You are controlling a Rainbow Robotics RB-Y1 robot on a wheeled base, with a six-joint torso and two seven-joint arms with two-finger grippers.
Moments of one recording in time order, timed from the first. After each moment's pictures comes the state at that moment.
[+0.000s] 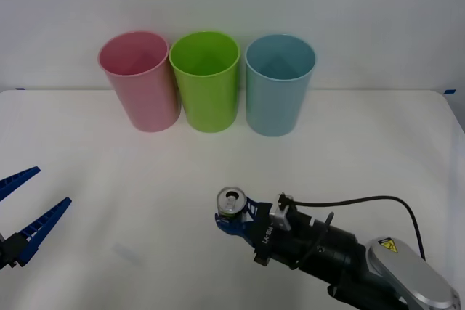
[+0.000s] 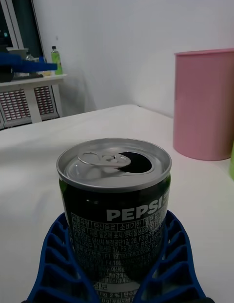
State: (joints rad) right arm 0.02 -0.39 0.46 -1.60 1.02 -0.70 0.35; left arm 0.35 0.40 0.52 -1.66 -0.96 -1.22 0.00
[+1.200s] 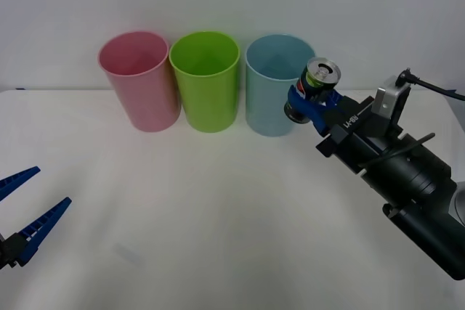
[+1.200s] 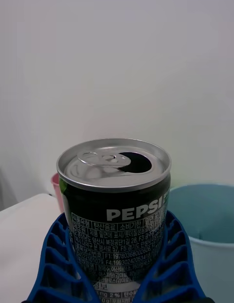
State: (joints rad) right arm 0.01 -0.45 0.12 -1.97 1.08 -0.45 -0.11; left arm 0.35 0.40 0.52 -1.66 -0.96 -1.22 0.00
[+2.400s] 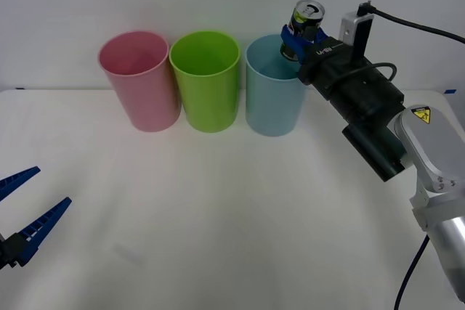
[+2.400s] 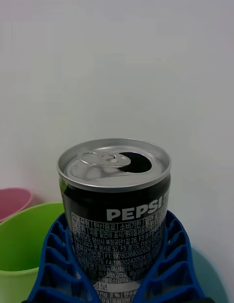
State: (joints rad) right arm -0.42 -0.34 0.12 -1.54 1.23 -0.29 -0.13; left arm 0.35 0.40 0.52 -1.66 -0.96 -1.22 0.00
